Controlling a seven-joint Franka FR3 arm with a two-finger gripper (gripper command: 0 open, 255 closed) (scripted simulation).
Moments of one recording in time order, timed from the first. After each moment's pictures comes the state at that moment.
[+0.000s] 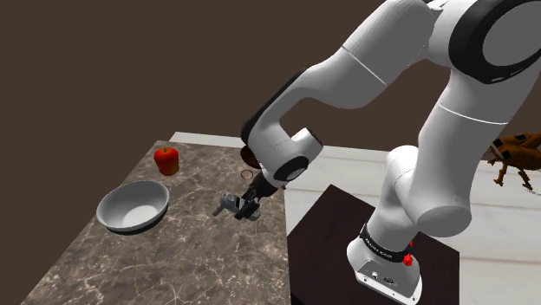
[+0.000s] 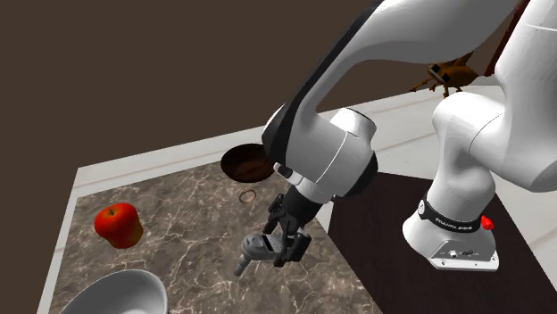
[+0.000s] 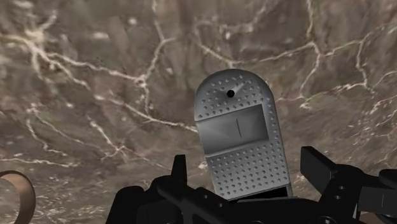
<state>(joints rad) 0.51 0.01 0.01 -2.65 2.20 2.99 -2.14</state>
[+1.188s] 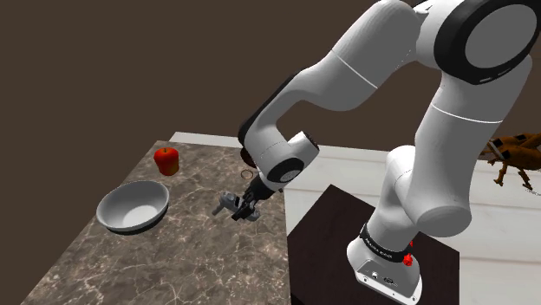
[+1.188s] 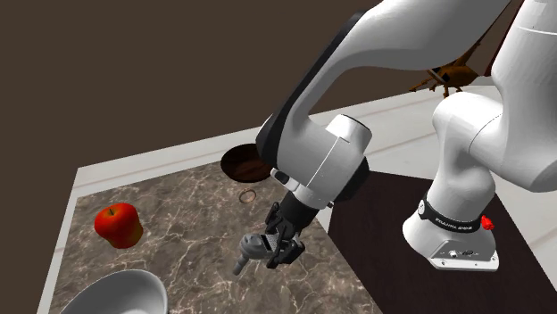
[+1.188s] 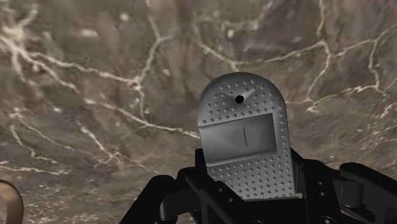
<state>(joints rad) 0.51 0.06 0.00 -2.61 2.27 2.98 -2.22</state>
